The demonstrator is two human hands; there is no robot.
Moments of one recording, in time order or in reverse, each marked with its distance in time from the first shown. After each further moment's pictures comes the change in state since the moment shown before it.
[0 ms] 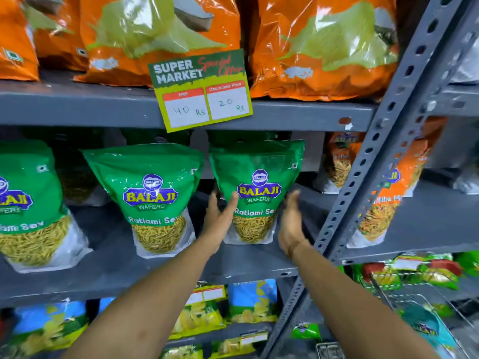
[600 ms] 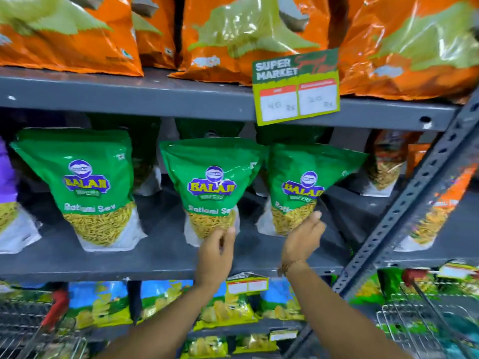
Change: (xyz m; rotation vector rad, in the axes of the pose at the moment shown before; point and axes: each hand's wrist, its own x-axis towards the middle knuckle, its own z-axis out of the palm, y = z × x) left_hand -0.067 -0.056 -0.116 0.311 0.263 0.338; right_hand -0.079 0.047 0.086 -0.155 0.597 -0.158
